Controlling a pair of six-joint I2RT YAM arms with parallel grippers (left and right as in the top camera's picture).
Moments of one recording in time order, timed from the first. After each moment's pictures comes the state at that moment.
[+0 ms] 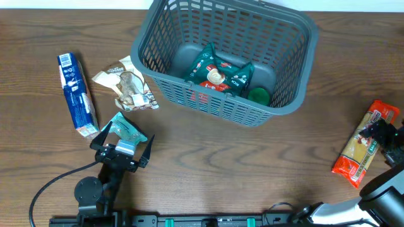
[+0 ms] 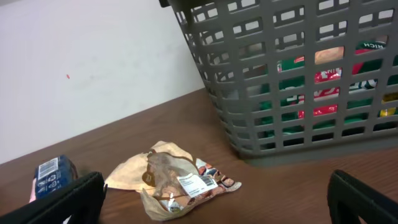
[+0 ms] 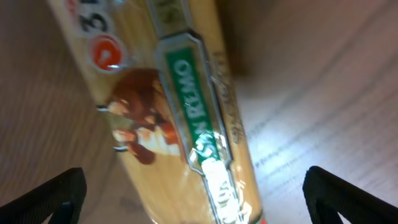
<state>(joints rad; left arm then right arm) 0.04 0.01 0.02 -0.09 0.32 0.30 -0.88 1.74 1.17 -0.85 -0.09 0.06</state>
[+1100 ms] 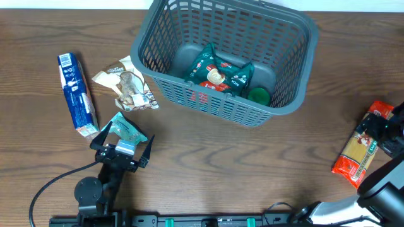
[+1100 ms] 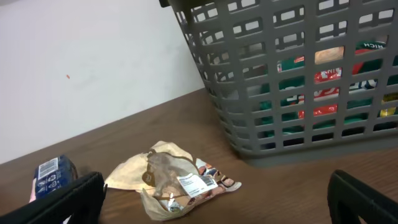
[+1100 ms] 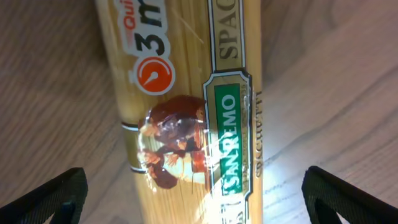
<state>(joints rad) 0.04 0.01 0.02 -0.09 0.32 0.30 -0.78 1.77 1.17 -0.79 0.02 -0.02</state>
